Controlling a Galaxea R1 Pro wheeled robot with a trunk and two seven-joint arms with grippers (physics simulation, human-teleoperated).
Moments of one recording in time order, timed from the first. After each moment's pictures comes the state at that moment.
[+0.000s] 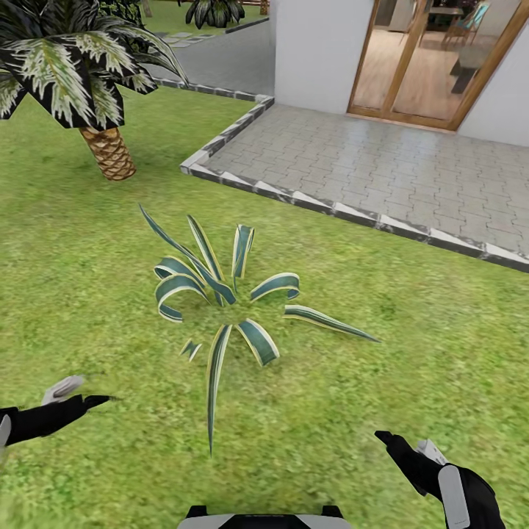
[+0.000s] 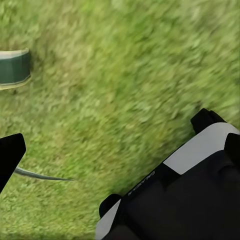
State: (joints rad) left arm -0.56 0.42 0.50 -0.76 -0.01 0.78 -0.73; right arm -0.34 0.06 -0.69 -1.05 -0.35 0.75 0.08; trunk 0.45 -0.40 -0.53
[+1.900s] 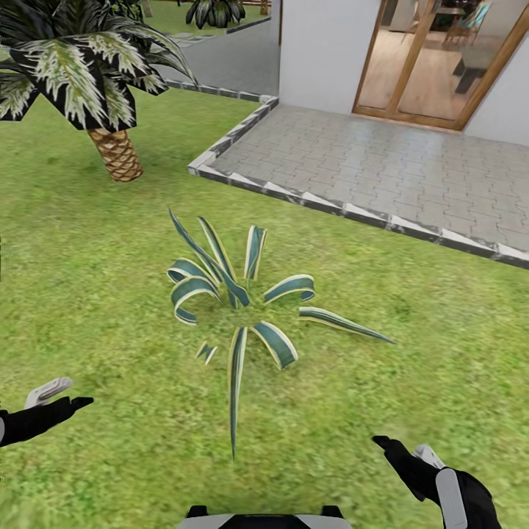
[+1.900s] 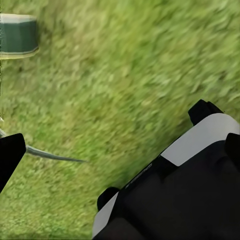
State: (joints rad) left arm -0.56 0.42 0.55 -0.76 -0.02 0.72 -0.55; right arm -0.34 0.06 -0.69 -1.02 -0.35 0.75 0.08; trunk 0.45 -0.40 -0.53
